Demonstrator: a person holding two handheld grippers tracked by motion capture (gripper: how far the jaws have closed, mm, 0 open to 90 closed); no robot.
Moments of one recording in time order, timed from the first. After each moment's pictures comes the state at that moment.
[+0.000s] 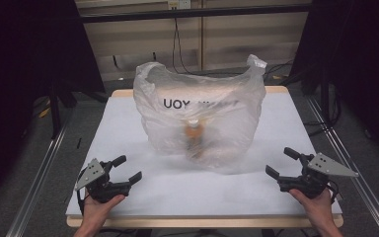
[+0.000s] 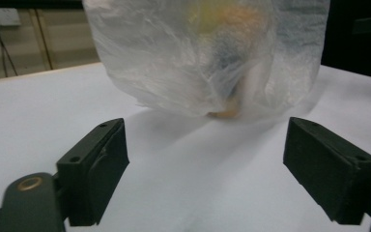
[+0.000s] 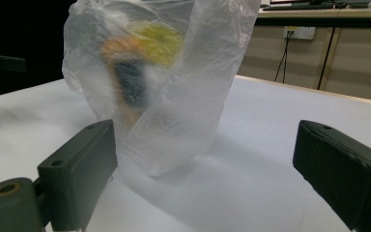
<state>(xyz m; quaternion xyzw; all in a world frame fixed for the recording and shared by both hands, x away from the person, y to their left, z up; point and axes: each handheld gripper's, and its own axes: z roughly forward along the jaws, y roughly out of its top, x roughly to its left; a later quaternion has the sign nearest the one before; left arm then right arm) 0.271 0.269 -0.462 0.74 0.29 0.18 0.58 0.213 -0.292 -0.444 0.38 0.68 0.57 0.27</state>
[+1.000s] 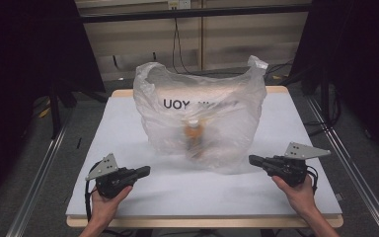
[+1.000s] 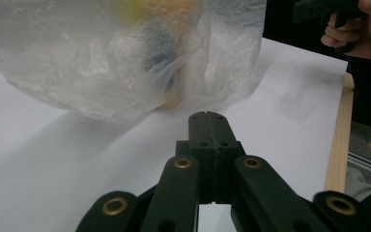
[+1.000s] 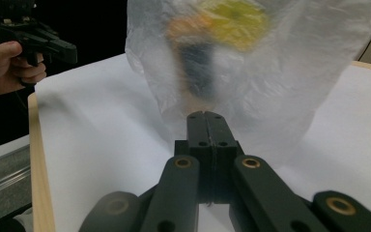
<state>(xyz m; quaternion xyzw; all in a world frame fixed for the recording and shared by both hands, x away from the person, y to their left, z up) 0.271 0.239 -0.436 0.79 0.24 0.09 0.56 0.243 -0.254 -0.426 0.32 0.75 0.56 0.15</state>
